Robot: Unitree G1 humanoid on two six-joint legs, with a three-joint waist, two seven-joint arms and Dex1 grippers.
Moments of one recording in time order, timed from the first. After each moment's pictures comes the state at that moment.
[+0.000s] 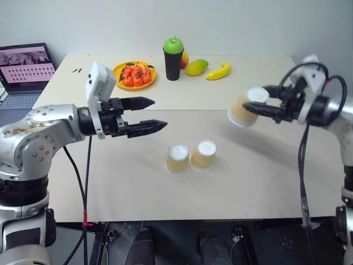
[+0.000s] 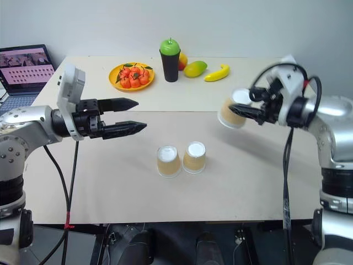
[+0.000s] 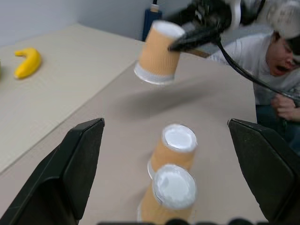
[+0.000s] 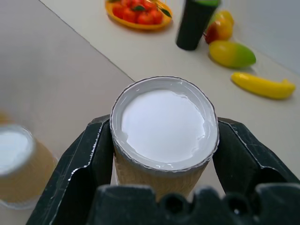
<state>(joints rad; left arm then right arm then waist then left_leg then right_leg) -0.67 0.81 0.15 -0.33 -0.89 0.96 -0.85 -0.81 -0.88 -0.09 -0.10 0.47 0.79 0.95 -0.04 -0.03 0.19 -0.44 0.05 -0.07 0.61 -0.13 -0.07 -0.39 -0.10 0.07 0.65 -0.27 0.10</state>
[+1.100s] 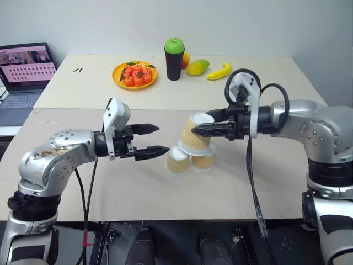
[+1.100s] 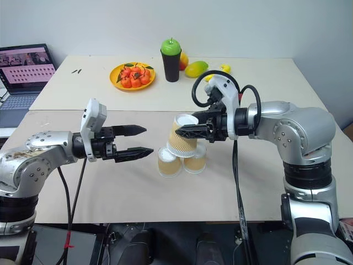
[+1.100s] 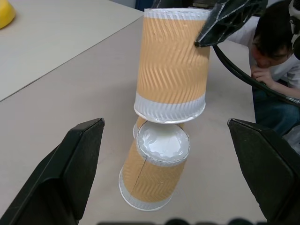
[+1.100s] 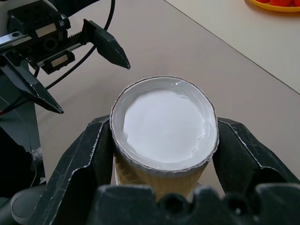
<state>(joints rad) -0.51 0.76 0.06 -0.33 -0.77 0.85 -0.91 -0.88 -0.67 0.02 -0.28 0.73 1.27 0.79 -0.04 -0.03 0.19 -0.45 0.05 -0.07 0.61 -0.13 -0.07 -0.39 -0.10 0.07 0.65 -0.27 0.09</state>
